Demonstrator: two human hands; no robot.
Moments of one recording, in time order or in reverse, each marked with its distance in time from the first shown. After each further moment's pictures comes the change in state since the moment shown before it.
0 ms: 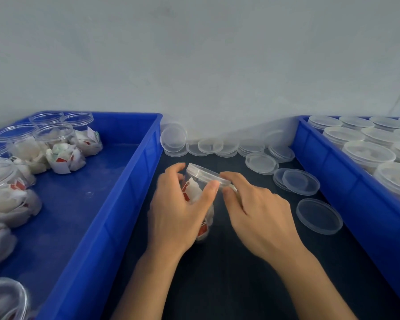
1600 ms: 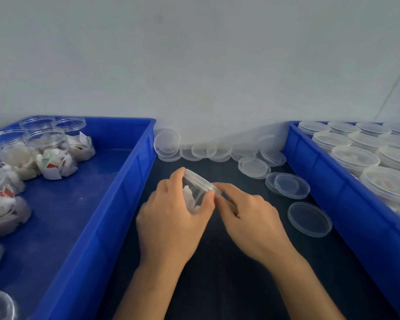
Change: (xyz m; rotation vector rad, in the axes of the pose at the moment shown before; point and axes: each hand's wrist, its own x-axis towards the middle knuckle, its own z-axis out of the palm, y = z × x) left_hand -0.008 0.021 -0.002 0.470 0.084 0.123; right_hand 0.002 0.010 0.004 0.131 -0.090 0.027
